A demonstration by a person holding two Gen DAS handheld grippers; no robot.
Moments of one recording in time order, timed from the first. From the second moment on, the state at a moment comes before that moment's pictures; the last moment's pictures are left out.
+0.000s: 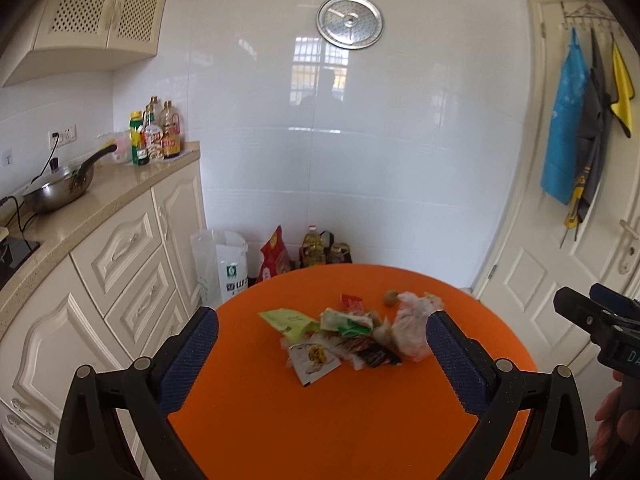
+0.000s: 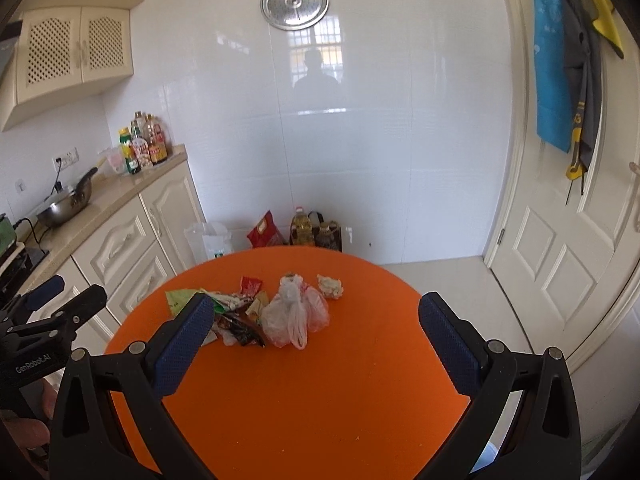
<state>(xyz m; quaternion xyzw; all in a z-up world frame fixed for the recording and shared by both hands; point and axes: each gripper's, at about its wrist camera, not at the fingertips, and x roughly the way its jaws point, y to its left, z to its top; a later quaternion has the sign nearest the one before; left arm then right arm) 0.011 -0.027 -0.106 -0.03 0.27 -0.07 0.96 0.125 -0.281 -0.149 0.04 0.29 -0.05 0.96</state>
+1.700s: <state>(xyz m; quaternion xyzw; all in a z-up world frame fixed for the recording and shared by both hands) 0.347 -0.076 -0.255 -0.10 0.44 -0.09 0.89 0.215 -0.302 -0.299 0.14 0.44 0.02 0.89</state>
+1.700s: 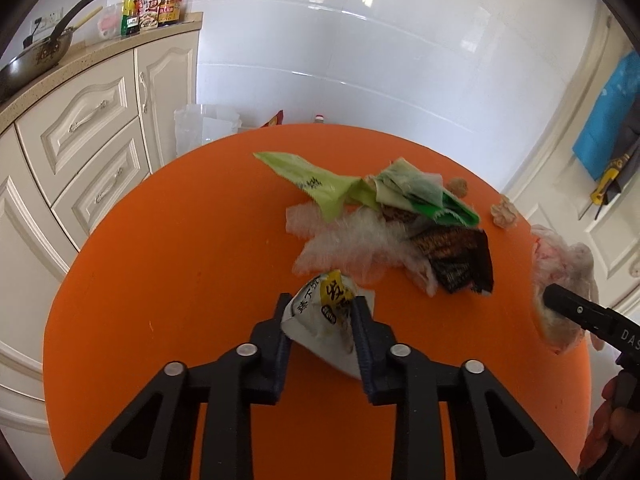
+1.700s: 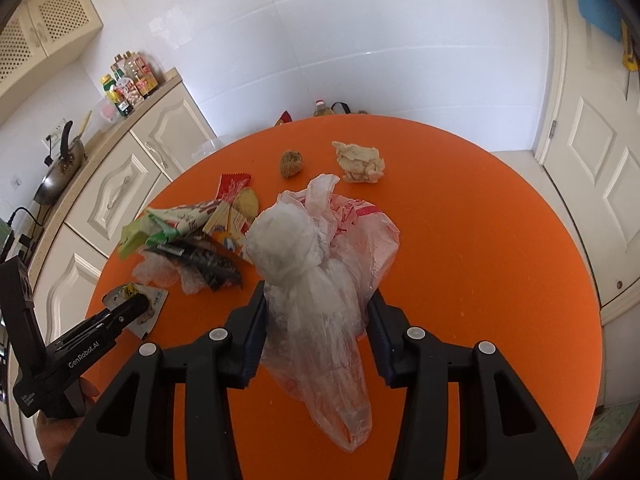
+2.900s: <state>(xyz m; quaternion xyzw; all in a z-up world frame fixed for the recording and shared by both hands) 0.265 -0.103 -0.228 -0.06 0.35 -0.20 0.91 0.134 -0.340 -0.265 0.16 0.39 0.00 0.91</state>
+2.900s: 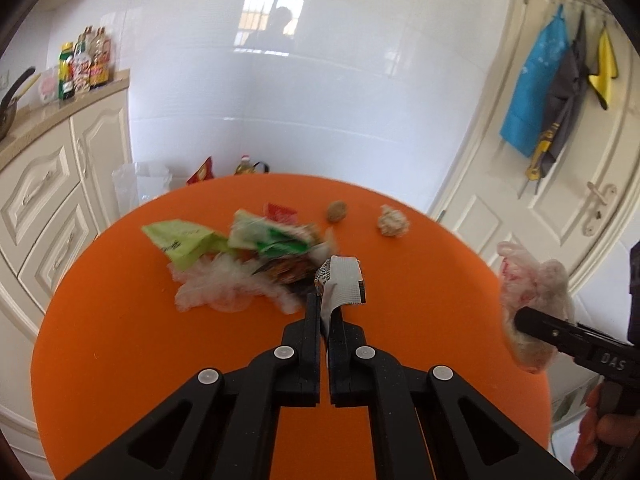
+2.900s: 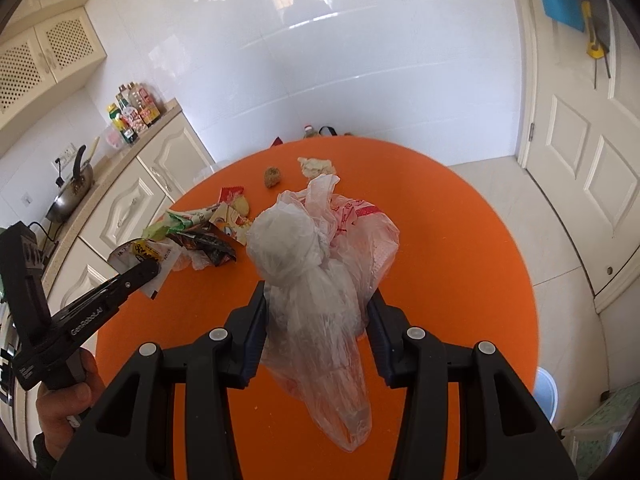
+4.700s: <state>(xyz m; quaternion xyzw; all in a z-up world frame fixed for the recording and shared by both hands) 0.188 -0.545 -0.313 0.19 0.58 -0.45 0.66 -0.098 -0.651 -0.439 0.35 0.46 -0.27 0.77</state>
